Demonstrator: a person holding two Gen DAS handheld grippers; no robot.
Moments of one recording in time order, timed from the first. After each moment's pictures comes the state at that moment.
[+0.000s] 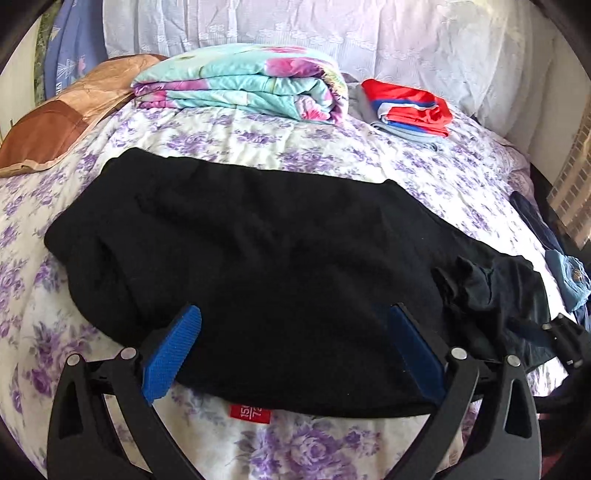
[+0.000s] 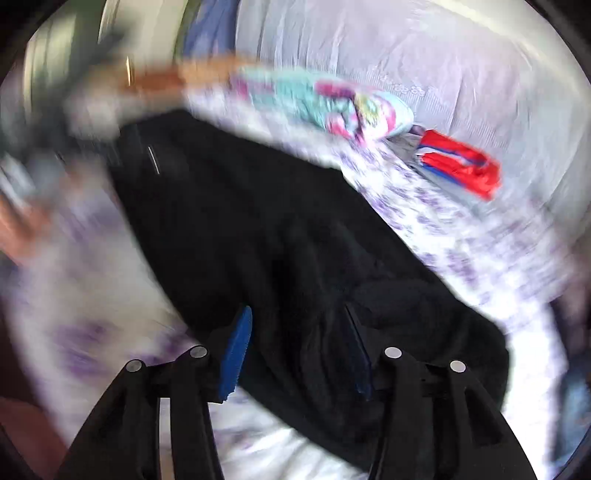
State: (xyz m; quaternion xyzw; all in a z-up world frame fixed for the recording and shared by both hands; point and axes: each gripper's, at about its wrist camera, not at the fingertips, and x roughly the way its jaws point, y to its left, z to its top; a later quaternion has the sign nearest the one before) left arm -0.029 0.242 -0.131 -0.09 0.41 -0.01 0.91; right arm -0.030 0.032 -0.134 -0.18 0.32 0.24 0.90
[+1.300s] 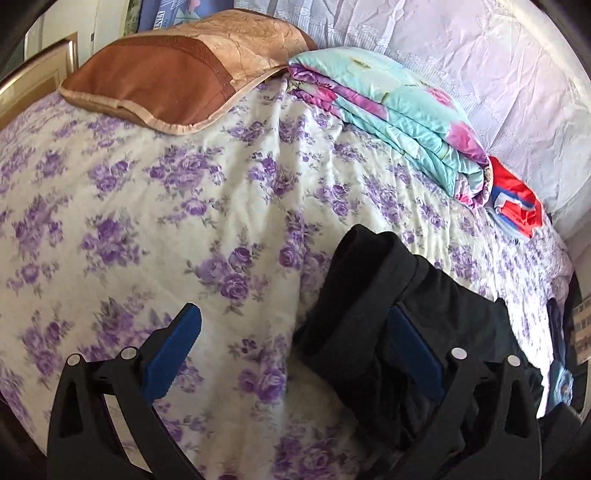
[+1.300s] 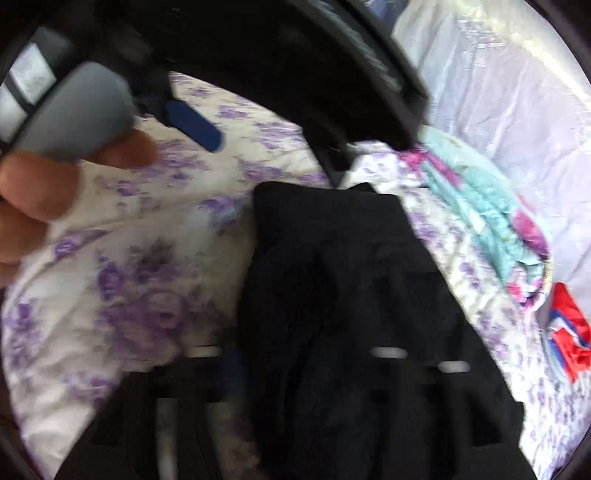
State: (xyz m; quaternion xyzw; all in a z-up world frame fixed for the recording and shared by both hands) left arm -0.013 0.439 -0.108 -0.22 0.44 0.12 0.86; right arm 0.013 0.323 -0.152 -0.34 0.27 0.37 0.82
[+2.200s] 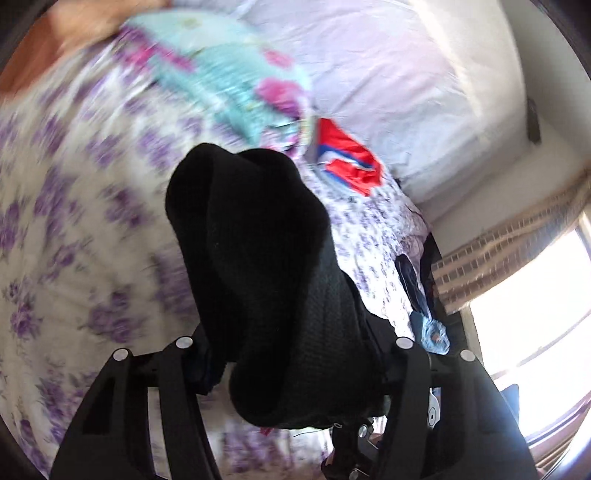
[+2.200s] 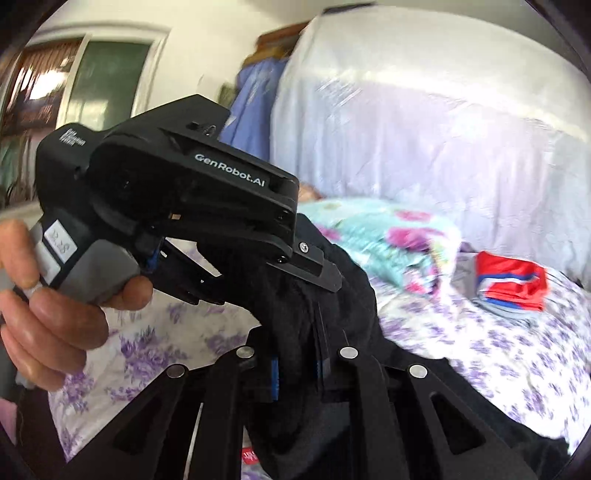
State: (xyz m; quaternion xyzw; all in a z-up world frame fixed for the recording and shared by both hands) left arm -0.007 0.329 -0.065 -0.32 0.40 -0.19 0.84; right arm -0.065 0.184 -0.069 -0.12 0.12 0.29 0.94
